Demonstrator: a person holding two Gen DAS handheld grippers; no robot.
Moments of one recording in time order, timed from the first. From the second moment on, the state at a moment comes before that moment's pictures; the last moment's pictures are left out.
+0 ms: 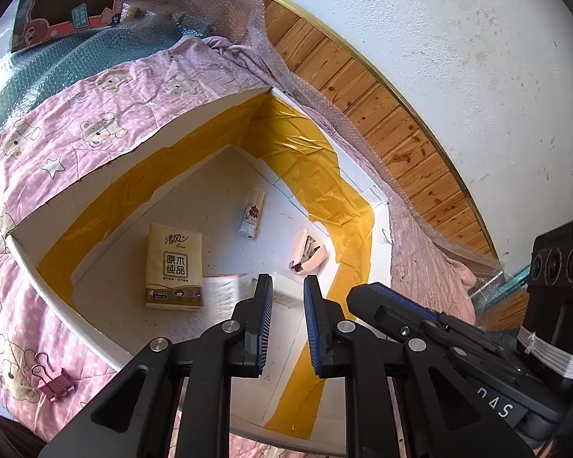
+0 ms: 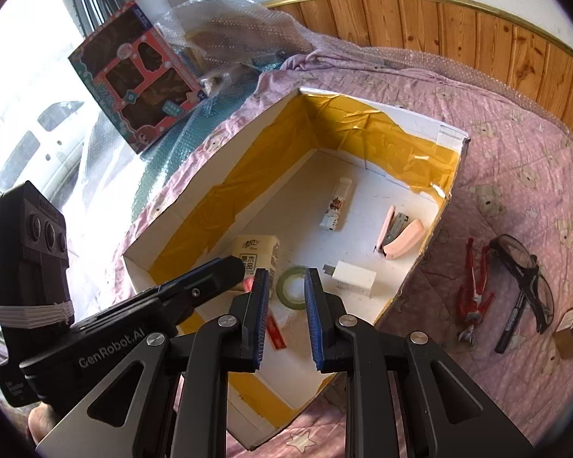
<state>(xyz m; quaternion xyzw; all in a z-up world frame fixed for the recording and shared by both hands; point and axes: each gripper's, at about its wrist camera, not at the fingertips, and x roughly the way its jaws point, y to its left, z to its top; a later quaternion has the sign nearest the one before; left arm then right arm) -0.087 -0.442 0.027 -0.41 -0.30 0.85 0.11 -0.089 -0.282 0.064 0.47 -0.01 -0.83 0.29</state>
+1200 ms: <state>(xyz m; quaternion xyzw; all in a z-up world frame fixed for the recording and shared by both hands) -0.031 -0.256 0.068 -0.38 -0.07 0.89 0.23 -0.066 -0.083 0.046 0.42 -0.14 -0.85 0.30</state>
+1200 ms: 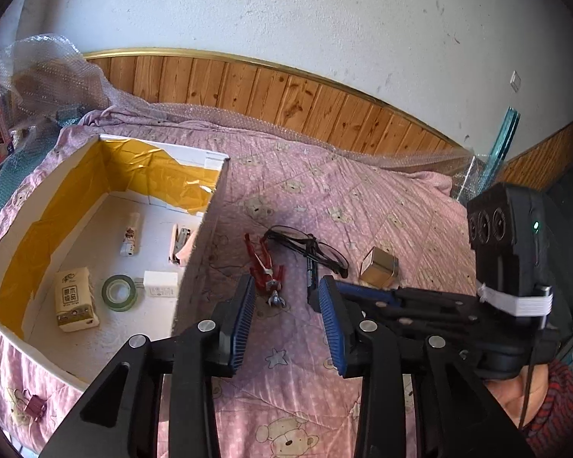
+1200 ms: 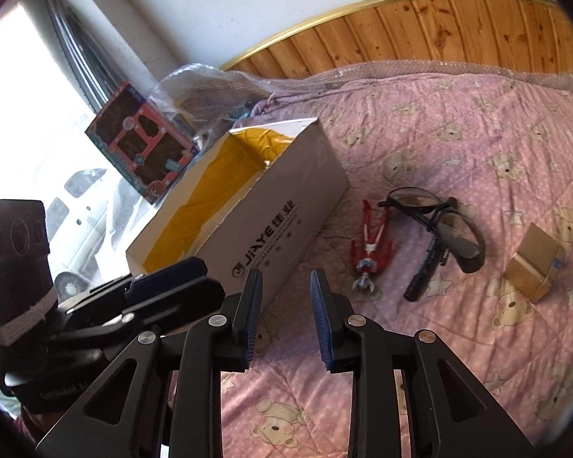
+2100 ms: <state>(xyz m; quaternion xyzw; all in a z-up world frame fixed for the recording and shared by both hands) -0.155 -0.182 -0.052 -0.51 -0.02 0.84 0.16 -0.149 -0.041 -0.046 0.51 -0.19 -0.82 0.17</state>
